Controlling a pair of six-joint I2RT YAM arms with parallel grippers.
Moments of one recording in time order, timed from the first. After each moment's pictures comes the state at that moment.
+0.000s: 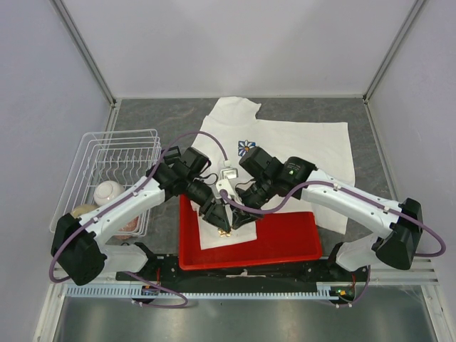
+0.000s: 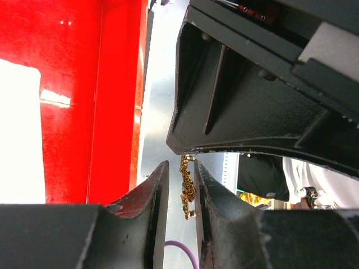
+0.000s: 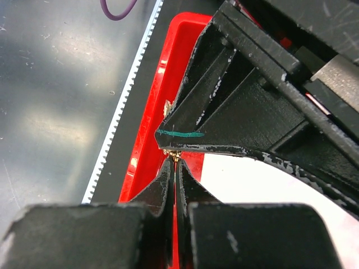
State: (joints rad) left arm -0.70 1.27 1.00 -0.77 1.10 -0.05; right arm 0.97 1.41 1.32 -0.89 -0.80 -0.62
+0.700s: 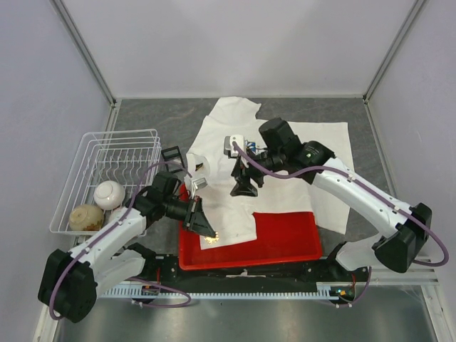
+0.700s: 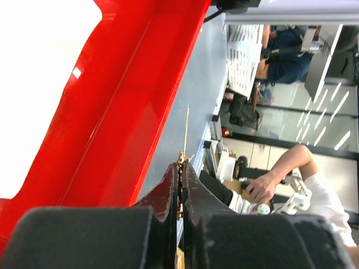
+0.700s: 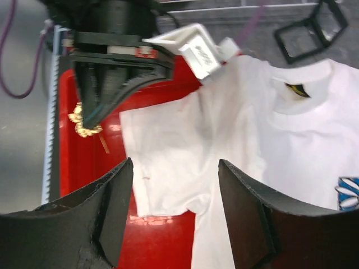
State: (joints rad) left arm -0.46 1.01 0.52 -0.45 1.13 -0.49; right arm 0.80 1.41 1.40 -0.71 -0.70 -0.42
